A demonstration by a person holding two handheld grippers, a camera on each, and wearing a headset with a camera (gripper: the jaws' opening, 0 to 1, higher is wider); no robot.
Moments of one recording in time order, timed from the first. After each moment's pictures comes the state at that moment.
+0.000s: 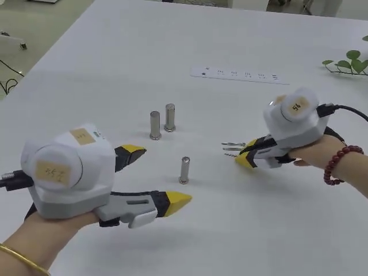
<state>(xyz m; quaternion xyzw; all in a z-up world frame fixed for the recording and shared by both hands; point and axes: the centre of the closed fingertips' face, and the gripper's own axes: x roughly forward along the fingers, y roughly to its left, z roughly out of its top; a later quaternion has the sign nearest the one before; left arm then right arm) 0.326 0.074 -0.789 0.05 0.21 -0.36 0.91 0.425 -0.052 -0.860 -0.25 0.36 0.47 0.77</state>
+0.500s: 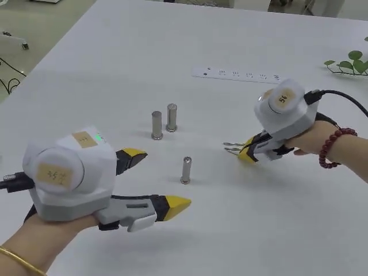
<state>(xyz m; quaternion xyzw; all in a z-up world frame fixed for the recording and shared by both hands) 0.322 0.077 -0.794 0.05 0.22 -0.36 0.90 0.425 -0.053 -0.862 -0.32 0.38 0.48 0.72</state>
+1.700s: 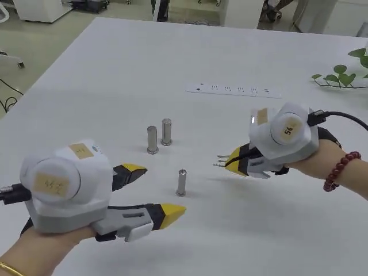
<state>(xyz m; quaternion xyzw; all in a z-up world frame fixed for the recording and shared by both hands) 0.318 0.074 -0.786 0.04 0.23 -0.37 0.90 0.388 -0.024 -0.816 -0.39 0.24 0.54 0.70</state>
